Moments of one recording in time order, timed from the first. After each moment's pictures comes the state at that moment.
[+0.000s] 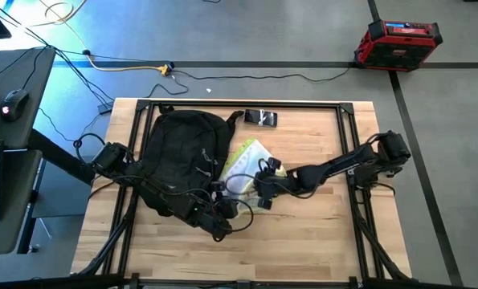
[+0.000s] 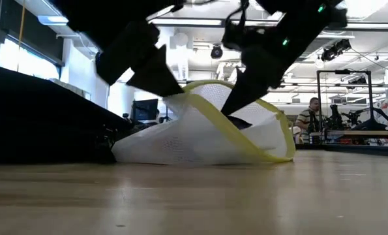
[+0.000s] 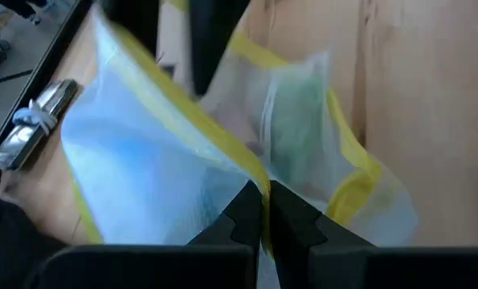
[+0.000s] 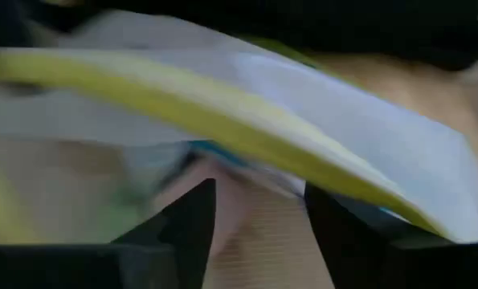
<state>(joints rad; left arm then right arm) -0.49 1.86 1.12 -0.22 -0.77 -0.24 0.25 1.69 0.96 -0.18 0.41 0.24</state>
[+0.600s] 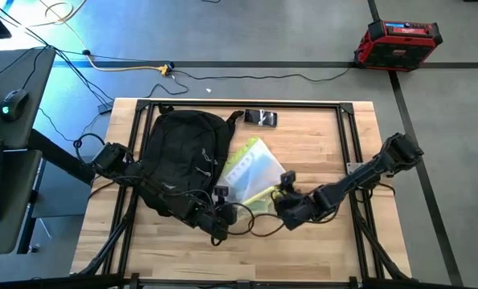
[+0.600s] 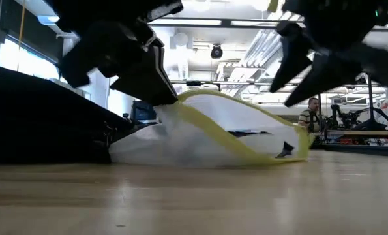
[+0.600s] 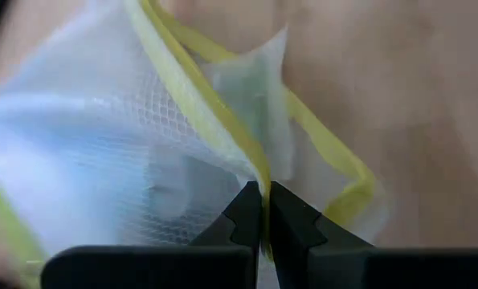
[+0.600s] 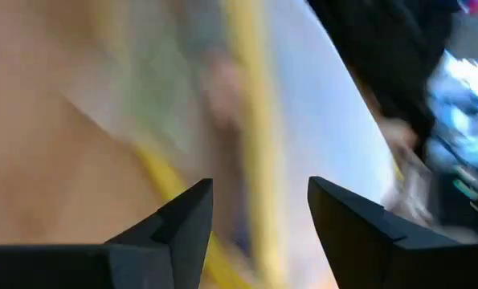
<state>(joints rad) -0.50 1.86 1.12 -0.21 -0.59 -0.14 0.51 1.60 0.96 -0.62 0.71 0.02</state>
